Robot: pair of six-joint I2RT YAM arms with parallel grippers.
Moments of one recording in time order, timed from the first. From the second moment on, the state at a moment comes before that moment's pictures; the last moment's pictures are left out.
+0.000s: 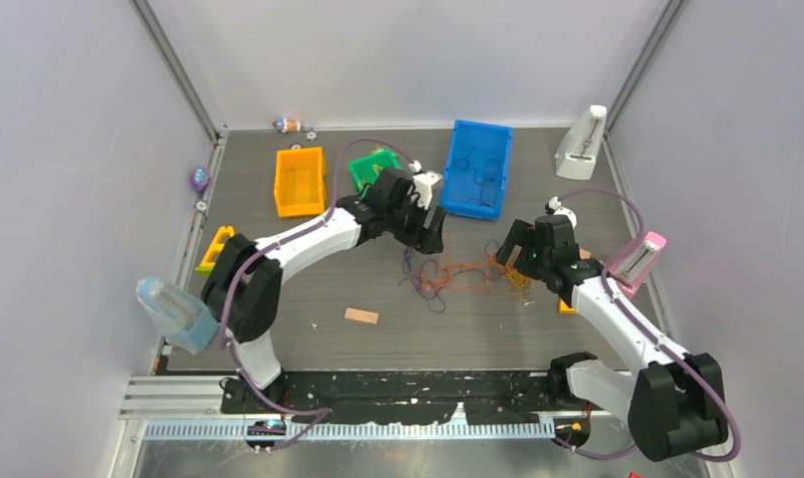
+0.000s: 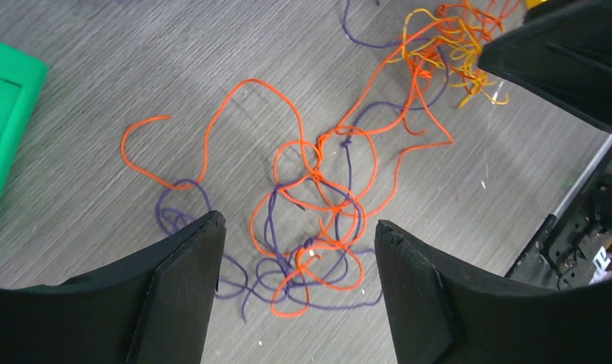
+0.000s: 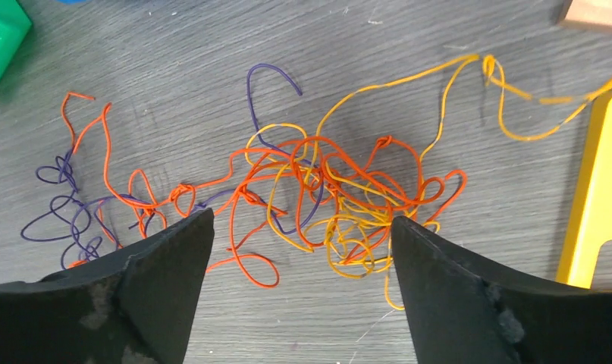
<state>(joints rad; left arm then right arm) -0.70 1.74 1.29 -0.29 0.31 -0.17 0.22 1.07 0.60 -0.32 0.08 0.58</state>
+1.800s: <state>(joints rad) -0.77 1.59 1.88 -0.38 0.70 -0.51 0.43 0.90 0.38 0.31 -0.34 0.42</state>
